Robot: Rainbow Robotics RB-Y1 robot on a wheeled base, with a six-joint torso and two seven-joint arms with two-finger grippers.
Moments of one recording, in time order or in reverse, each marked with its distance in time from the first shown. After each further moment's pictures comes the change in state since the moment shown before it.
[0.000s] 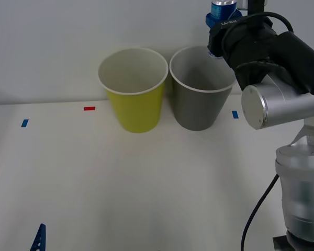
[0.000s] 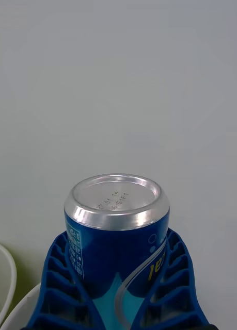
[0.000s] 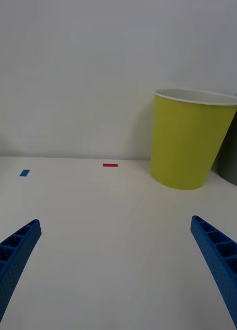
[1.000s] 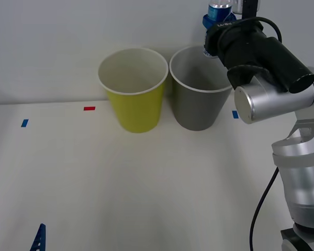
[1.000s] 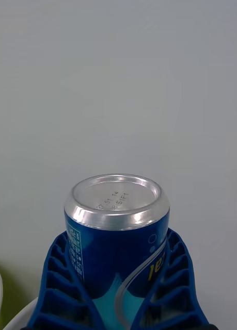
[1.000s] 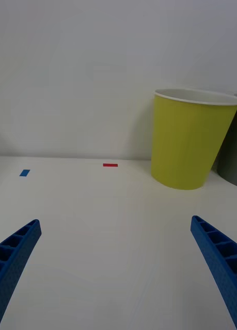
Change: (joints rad) right arm -0.043 -0.067 0.038 0.168 0.010 -0.154 -0.139; left arm 0.000 0.000 0.000 0.000 0.000 0.000 0.000
